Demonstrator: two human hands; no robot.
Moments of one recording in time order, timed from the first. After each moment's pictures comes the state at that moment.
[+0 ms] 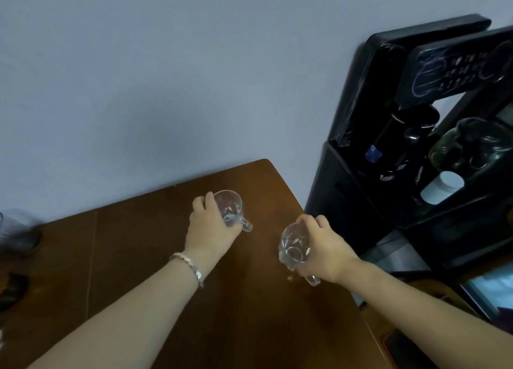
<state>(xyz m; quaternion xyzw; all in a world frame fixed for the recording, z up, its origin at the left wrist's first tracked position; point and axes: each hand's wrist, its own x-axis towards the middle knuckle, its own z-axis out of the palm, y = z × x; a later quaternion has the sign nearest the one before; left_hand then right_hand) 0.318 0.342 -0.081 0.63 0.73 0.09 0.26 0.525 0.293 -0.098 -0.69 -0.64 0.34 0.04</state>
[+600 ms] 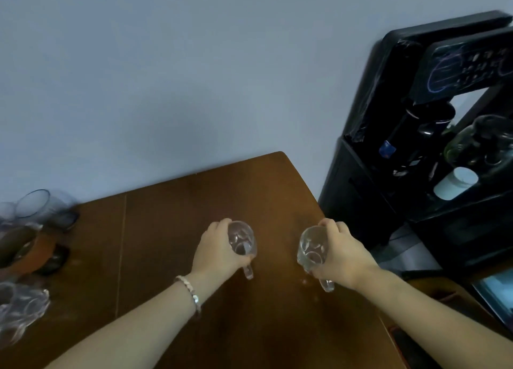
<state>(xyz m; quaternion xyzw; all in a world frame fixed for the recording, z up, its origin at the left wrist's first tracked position) 0.289 0.280 -0.094 0.62 0.71 0.09 0.31 0.521 0.254 -0.087 -0.71 -0.62 0.32 0.04</state>
